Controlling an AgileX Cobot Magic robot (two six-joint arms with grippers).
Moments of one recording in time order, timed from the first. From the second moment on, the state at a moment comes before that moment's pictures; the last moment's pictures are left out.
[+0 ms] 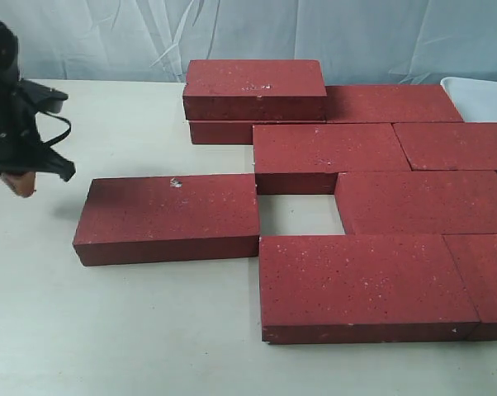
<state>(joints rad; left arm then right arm) -0.08 1.99 -1.32 0.15 0.94 0.09 -0.01 0.01 0.00 0.00 0.31 0.00</state>
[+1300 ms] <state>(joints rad) -0.24 1.89 -1.15 0.07 0.68 0.07 -0.01 0.01 0.00 0.00 0.31 0.00</state>
